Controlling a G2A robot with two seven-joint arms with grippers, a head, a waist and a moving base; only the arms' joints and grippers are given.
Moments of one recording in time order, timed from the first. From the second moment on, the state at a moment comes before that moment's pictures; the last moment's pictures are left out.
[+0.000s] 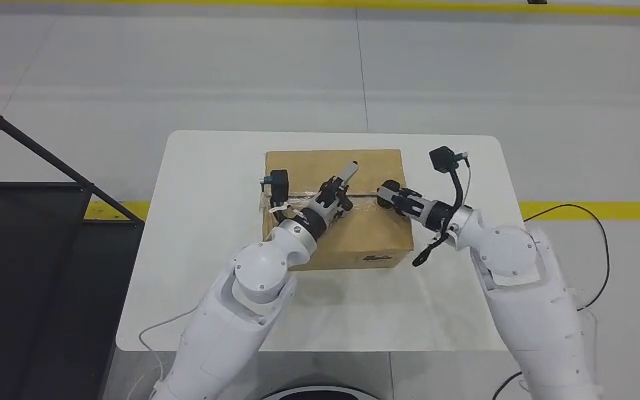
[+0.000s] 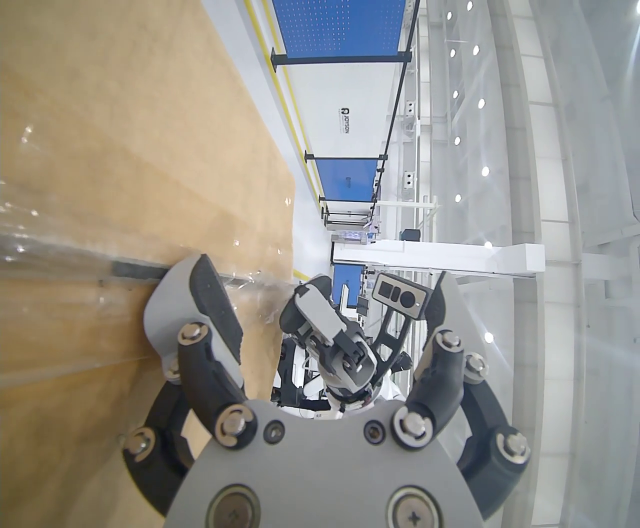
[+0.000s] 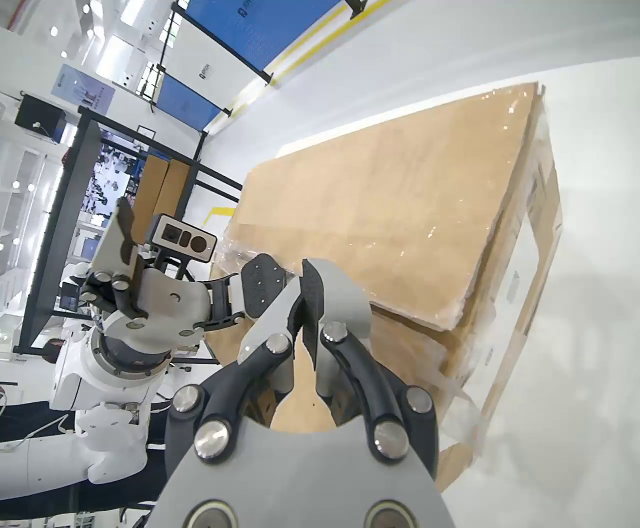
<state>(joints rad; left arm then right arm) 1.14 -1.45 -1.09 -1.77 -0.11 0.34 -0.12 -1.00 -1.16 1.30 -1.63 -0.24 -0.05 0.83</state>
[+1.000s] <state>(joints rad) 1.18 -1.45 -1.12 -1.80 -0.09 0.33 -0.13 -1.02 -1.13 1.42 -1.56 -0.12 0.00 0.81</state>
